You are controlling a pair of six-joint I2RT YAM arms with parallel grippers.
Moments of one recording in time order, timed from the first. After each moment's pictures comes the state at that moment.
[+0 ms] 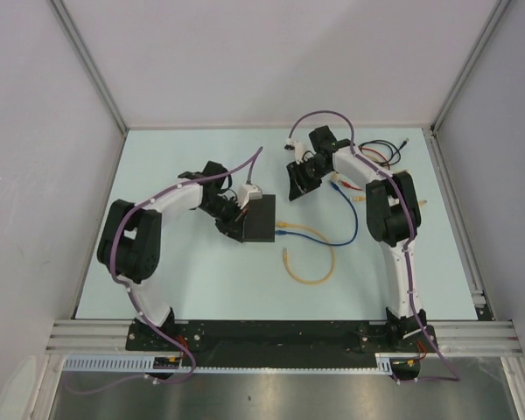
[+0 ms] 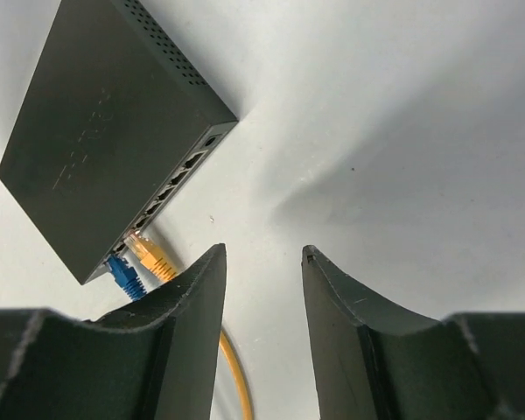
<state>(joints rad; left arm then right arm) -0.36 1.76 1.17 -0.76 0.67 0.50 0.37 2.26 1.85 -0.72 -0.58 -0.19</state>
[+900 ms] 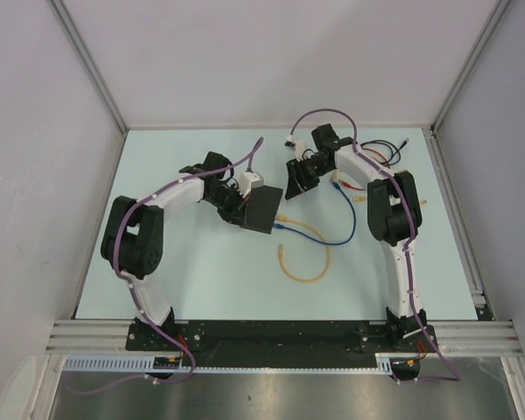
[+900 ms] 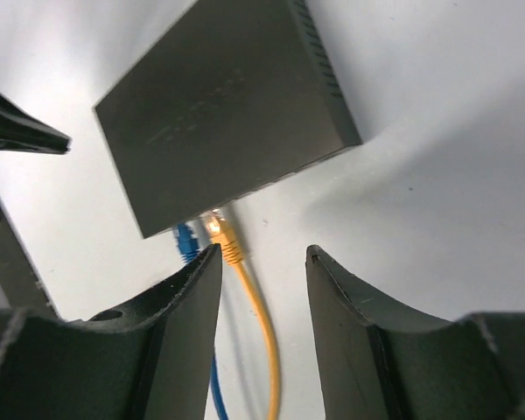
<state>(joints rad) -0.35 1.83 1.26 -0.66 0.57 0.49 0.36 2.27 1.87 -0.73 -0.71 -0.19</state>
